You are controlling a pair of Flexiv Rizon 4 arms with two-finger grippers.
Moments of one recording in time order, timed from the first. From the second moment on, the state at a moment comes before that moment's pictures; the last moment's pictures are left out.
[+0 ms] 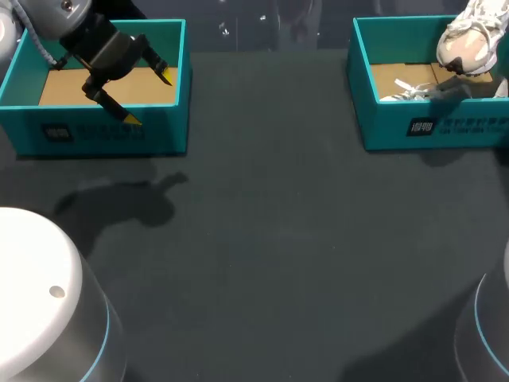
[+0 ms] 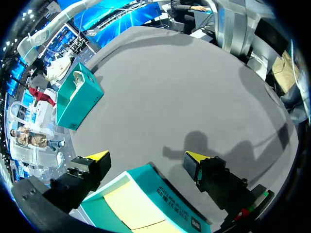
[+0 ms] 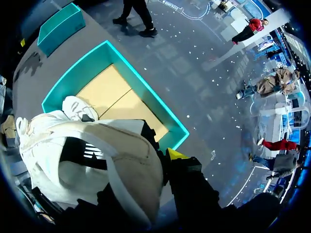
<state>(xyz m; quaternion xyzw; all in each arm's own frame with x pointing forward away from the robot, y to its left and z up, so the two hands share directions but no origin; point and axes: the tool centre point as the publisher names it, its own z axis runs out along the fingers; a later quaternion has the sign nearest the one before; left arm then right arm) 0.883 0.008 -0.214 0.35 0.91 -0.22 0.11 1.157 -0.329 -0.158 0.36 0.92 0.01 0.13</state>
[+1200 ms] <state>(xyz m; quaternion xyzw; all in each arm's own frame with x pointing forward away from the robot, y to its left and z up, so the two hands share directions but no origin) 0.883 0.008 -0.214 0.35 0.91 -0.22 0.11 1.115 -0.341 -0.181 0.65 0.74 0.02 0.15</state>
